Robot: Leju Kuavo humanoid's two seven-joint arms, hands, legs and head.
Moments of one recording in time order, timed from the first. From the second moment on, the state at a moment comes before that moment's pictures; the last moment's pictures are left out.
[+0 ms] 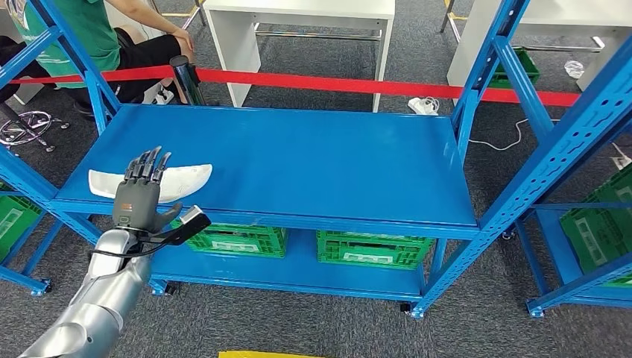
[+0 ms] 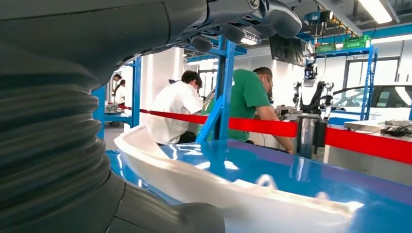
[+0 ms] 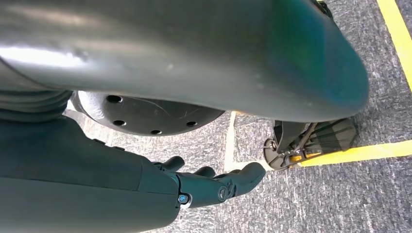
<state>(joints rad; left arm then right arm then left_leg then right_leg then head) -0.71 -0.01 0.00 -0.42 -1.30 0.70 -0.46 -0.04 0.29 -0.88 -0.18 0.50 0.04 0.09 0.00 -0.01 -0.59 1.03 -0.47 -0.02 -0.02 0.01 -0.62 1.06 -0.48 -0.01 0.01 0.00</state>
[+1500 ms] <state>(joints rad) -0.83 0.11 -0.01 -0.26 -1.37 0.49 -0.26 -0.03 0.29 -0.89 -0.18 0.50 -0.01 0.01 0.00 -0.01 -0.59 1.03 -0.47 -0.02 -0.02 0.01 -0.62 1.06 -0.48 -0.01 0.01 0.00</state>
